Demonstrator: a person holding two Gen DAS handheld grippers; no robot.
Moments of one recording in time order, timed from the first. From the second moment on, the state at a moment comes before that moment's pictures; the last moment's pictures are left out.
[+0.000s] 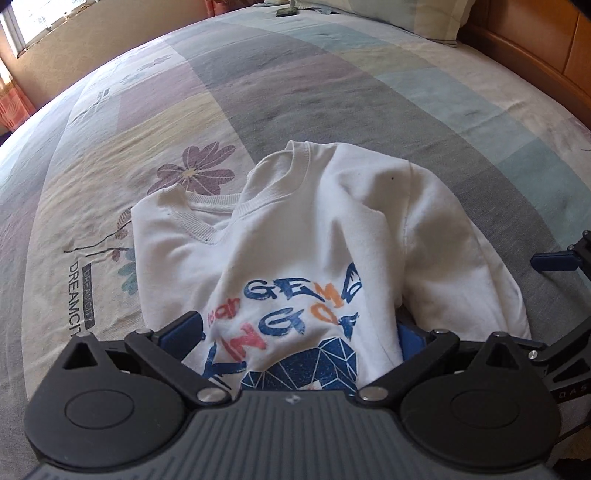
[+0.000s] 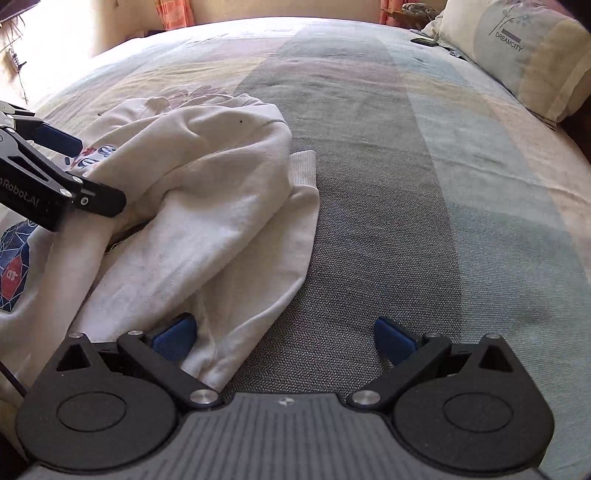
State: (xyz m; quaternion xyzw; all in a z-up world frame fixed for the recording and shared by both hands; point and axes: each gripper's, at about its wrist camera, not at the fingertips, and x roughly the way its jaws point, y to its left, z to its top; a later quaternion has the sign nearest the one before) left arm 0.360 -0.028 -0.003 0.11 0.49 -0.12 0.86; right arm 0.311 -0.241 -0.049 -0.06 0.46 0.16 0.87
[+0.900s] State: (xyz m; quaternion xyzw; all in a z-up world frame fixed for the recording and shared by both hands) left arm 0.327 0.052 0.032 0.01 0.43 -0.10 0.90; right arm 0.367 -0.171 -0.032 -0.08 0.51 0.13 0.85
